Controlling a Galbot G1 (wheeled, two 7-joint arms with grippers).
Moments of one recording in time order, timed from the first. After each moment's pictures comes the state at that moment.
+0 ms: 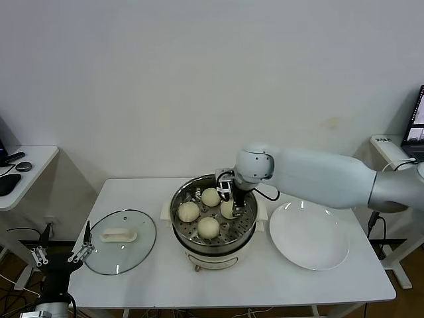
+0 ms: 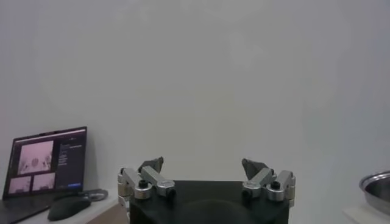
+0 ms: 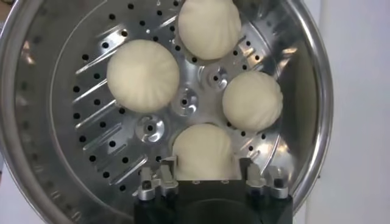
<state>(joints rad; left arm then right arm) 1.72 -1.32 -0.84 -2.11 -0.21 -0.25 -0.08 0.47 1.04 -1.24 1.46 0.38 -0.72 -0.86</state>
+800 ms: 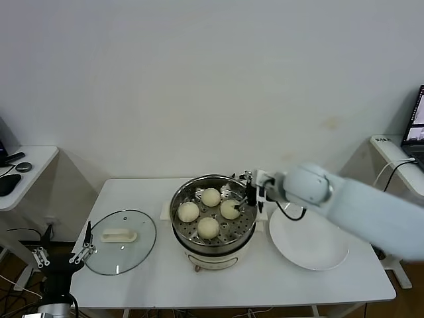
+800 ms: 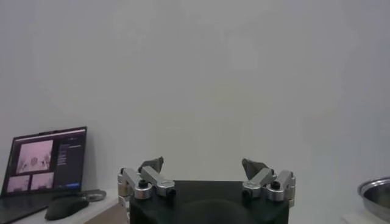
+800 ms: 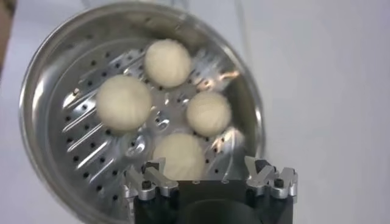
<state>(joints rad) 1.72 -1.34 -0.83 -2.10 -0.21 -0.28 -0.08 -0.17 0.66 -0.57 1.81 0.43 -0.45 -0.34</state>
